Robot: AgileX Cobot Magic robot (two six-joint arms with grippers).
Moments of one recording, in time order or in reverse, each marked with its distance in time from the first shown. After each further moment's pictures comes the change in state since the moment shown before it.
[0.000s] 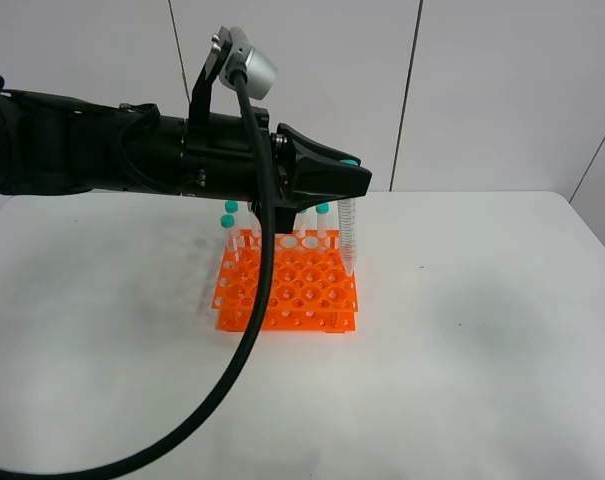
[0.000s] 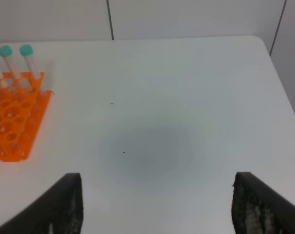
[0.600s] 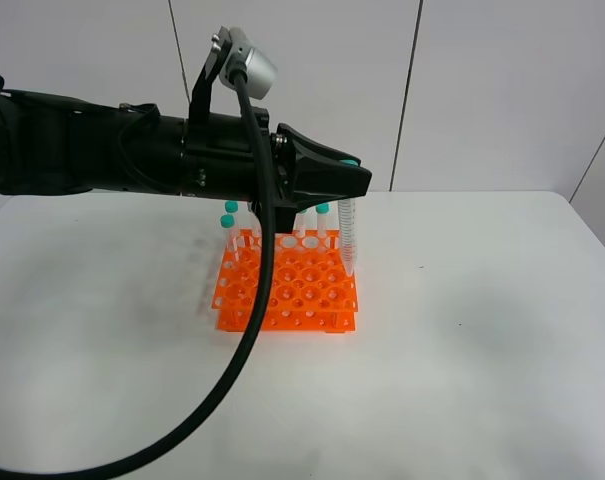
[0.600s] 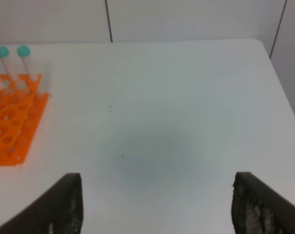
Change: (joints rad) left arm 0.000 0.000 0.000 0.000 0.000 -0.002; right arm 0.000 -0.045 0.058 -0.004 -0.048 0.000
